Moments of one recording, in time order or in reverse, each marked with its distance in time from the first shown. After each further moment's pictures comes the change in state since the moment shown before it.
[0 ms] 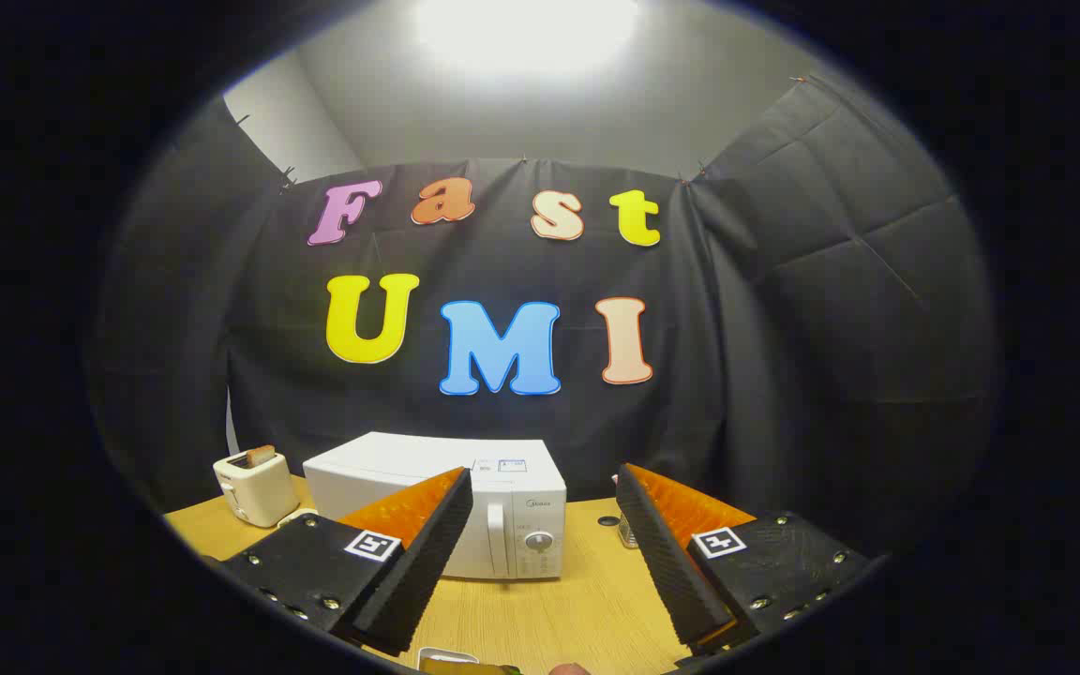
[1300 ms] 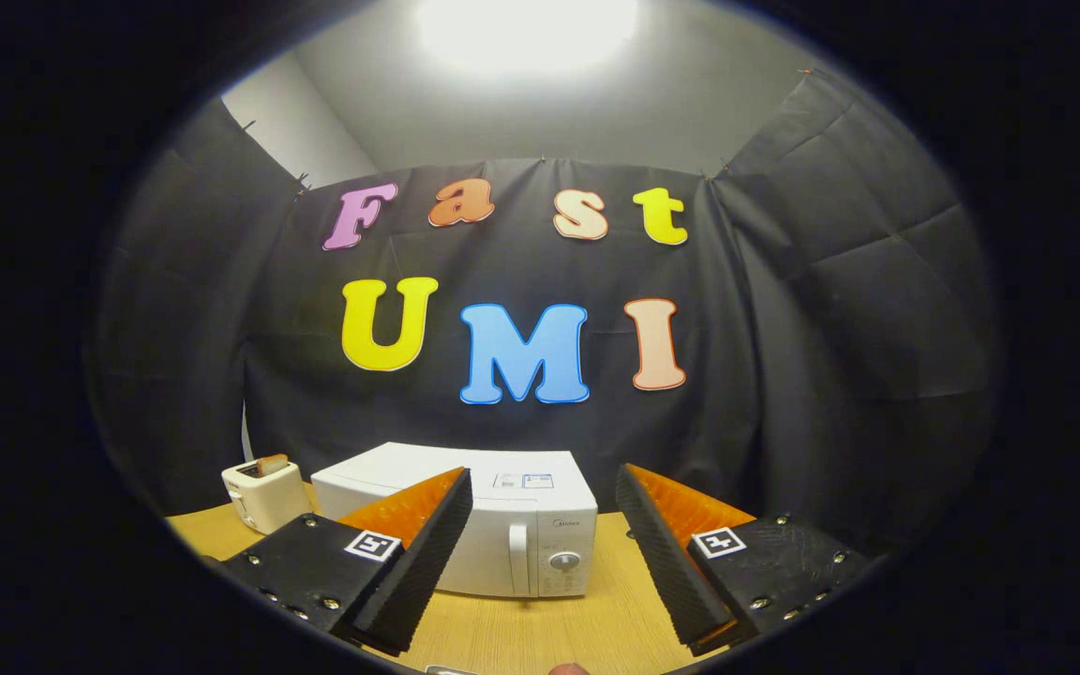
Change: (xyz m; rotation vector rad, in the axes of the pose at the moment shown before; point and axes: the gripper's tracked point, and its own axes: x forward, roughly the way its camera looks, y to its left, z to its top) arm 0.054 0.022 0.000 0.006 -0.024 0.087
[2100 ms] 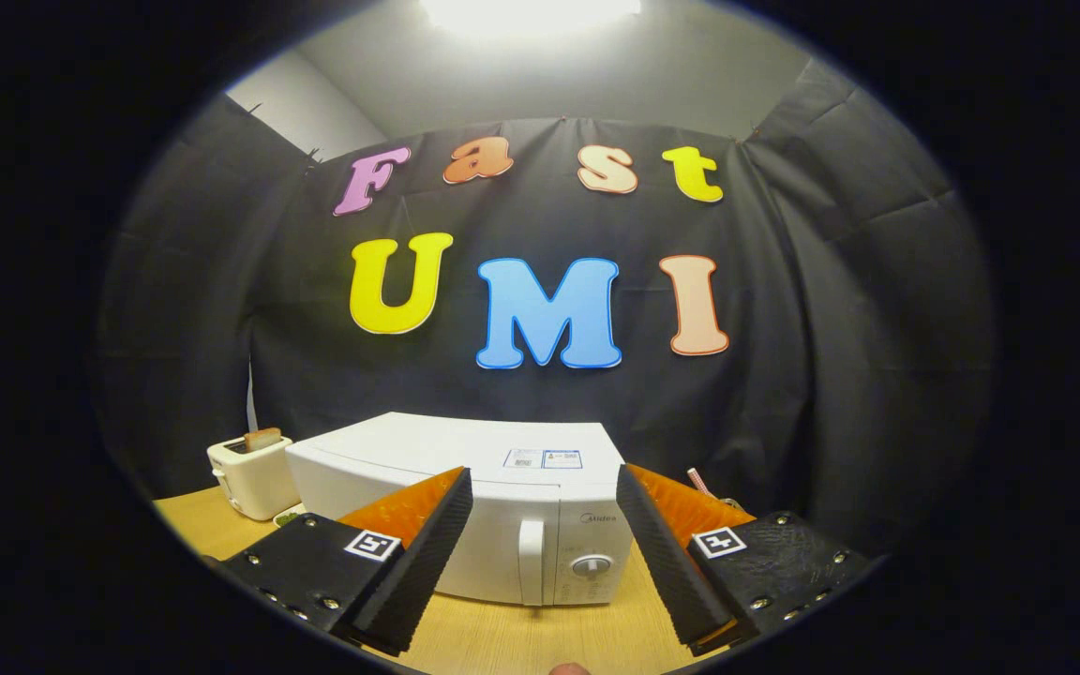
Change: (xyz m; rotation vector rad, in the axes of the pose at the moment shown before) arm 0.088 0.014 -0.077 0.006 0.098 0.077
